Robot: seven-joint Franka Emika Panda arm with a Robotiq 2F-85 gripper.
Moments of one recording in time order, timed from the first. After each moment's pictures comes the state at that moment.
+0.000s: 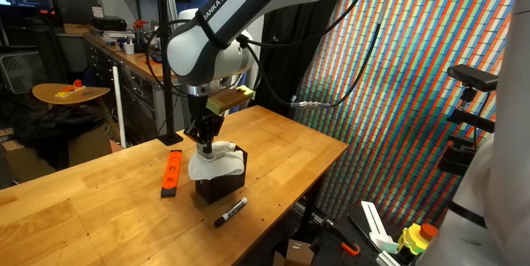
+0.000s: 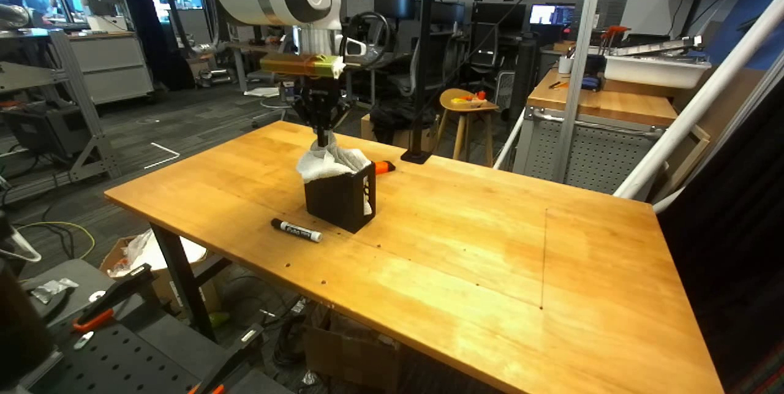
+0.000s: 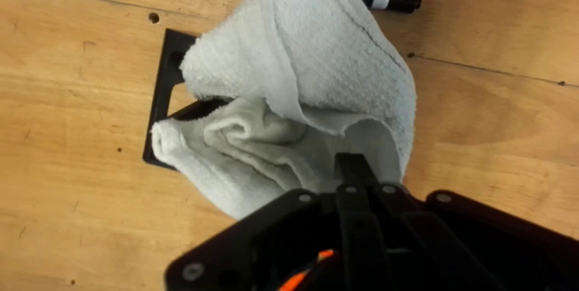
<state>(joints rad) 0.05 0.27 0.05 -2.09 -0.08 2.30 -0.06</state>
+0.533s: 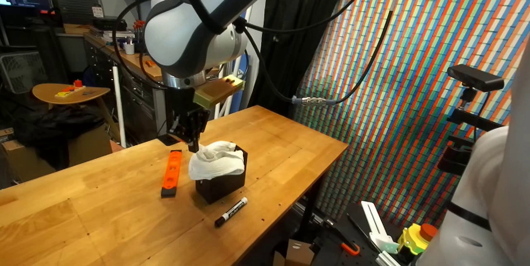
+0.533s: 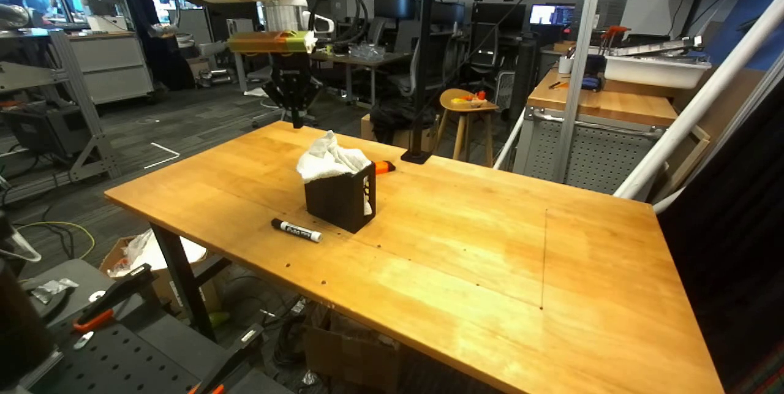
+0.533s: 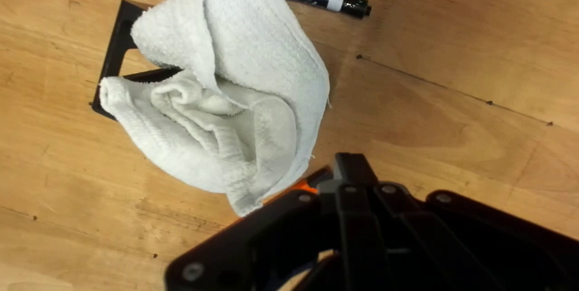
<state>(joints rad) 0.11 0.19 0.10 -2.13 -0.13 2.26 -0.06</state>
